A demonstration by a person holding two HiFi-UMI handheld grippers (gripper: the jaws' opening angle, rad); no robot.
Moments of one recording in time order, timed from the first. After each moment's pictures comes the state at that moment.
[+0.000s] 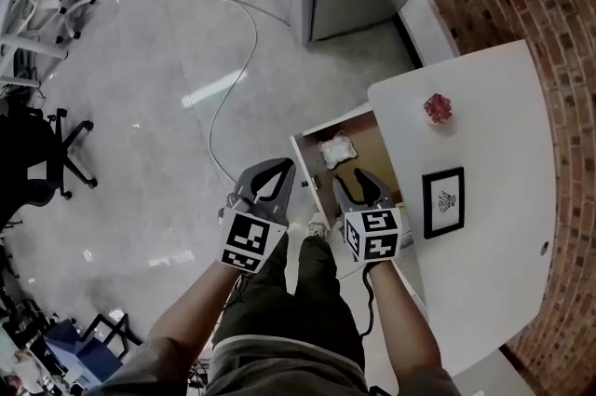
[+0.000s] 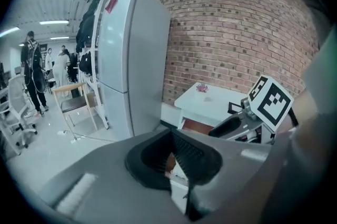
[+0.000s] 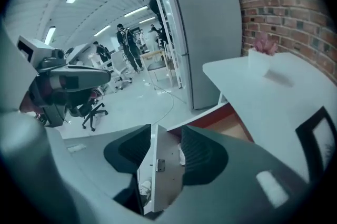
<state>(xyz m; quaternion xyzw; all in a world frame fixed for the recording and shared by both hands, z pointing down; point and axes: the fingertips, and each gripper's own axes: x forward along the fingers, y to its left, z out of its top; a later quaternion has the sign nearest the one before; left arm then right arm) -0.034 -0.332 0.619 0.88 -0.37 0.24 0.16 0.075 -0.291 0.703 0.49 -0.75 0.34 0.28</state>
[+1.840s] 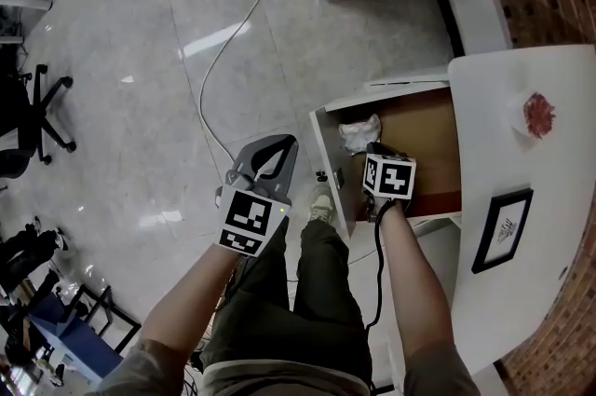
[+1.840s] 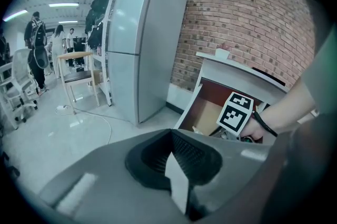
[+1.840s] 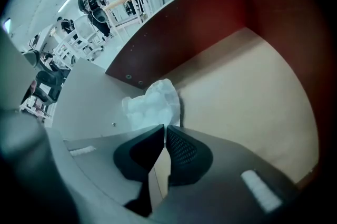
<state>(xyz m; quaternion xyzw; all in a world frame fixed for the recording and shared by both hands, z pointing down) -0.075 -0.336 0.805 0.86 -0.38 0.27 0.22 0.110 -0.298 0.972 0.49 -0.61 0.45 0.42</state>
